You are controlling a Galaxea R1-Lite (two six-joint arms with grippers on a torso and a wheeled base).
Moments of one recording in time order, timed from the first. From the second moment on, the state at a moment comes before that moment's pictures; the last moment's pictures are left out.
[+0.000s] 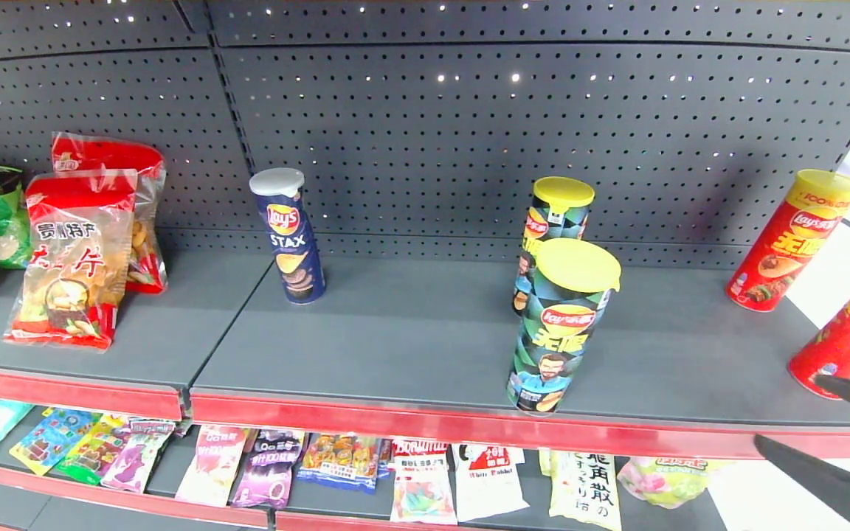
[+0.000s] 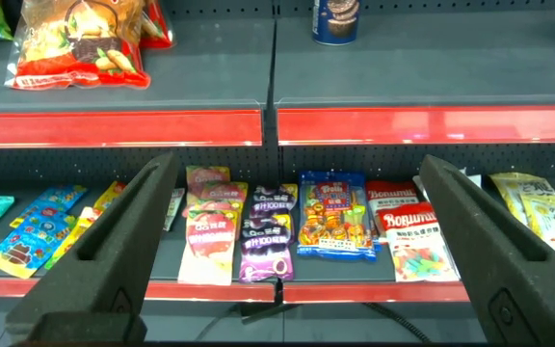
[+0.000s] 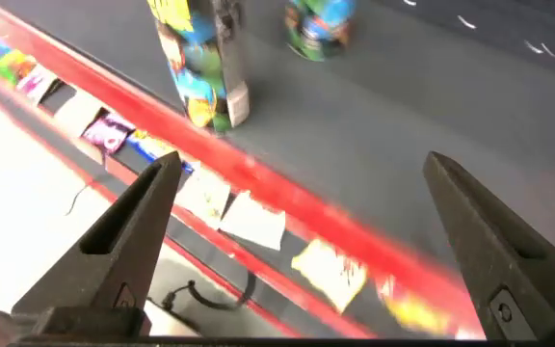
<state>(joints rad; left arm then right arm) 0.00 0.00 0.00 0.00 -0.06 0.03 0.12 0.80 -0.32 -0.21 0.30 -0.15</state>
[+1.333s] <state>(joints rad) 0.00 0.00 0.00 0.00 -0.06 0.03 -0.06 0.09 -0.01 0.00 0.05 -0.02</state>
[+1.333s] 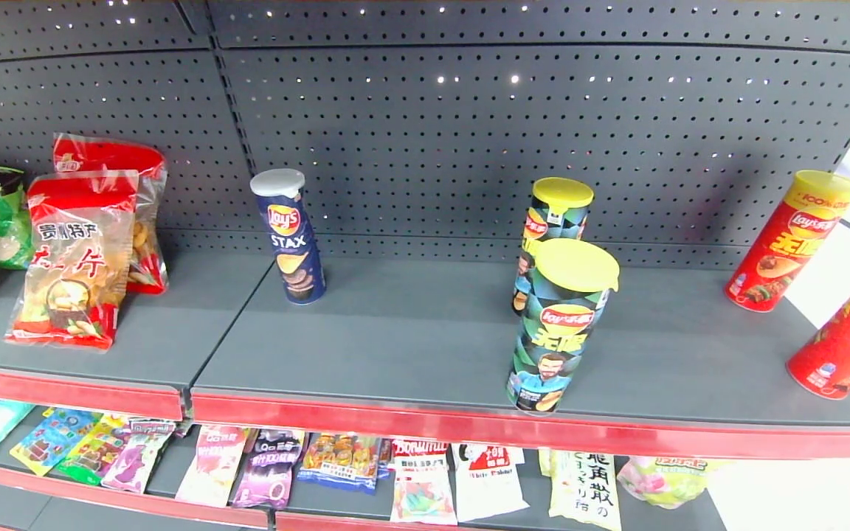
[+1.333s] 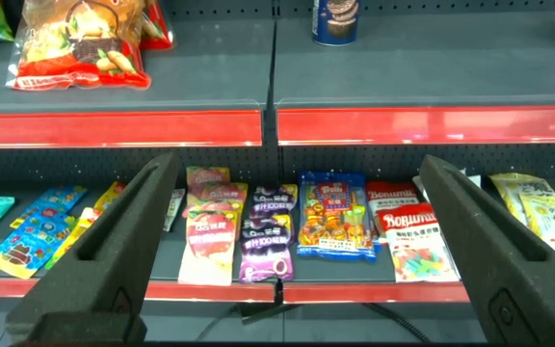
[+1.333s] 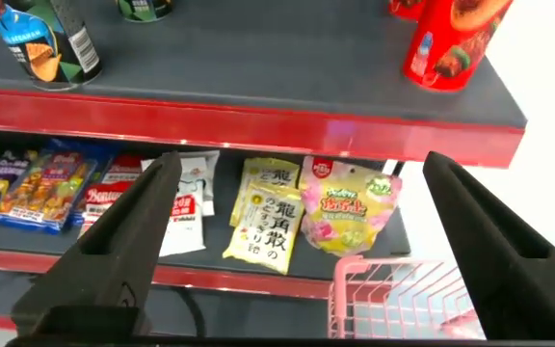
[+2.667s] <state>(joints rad) 0.00 0.00 0.00 0.00 -0.06 0.04 -0.06 0.09 0.00 0.00 0.04 -0.01</state>
